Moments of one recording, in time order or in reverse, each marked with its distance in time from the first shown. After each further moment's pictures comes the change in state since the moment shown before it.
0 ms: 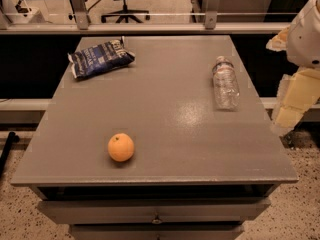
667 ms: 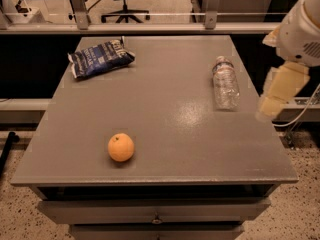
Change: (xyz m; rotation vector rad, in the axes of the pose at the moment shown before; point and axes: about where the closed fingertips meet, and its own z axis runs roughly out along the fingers) arm -0.007 -0.028 0.017 0.039 -0.026 0.070
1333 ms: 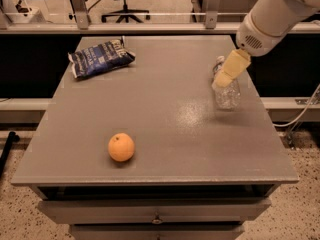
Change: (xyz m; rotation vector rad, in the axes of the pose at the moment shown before) arm -0.029 -0.098 0.085 0.096 -0.035 0.301
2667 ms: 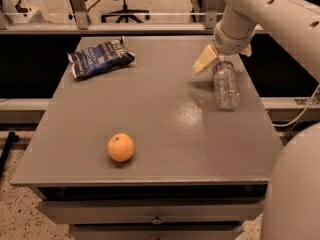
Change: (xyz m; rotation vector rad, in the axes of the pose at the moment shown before) arm -0.027 -0.058 0.099 0.073 0.139 0.543
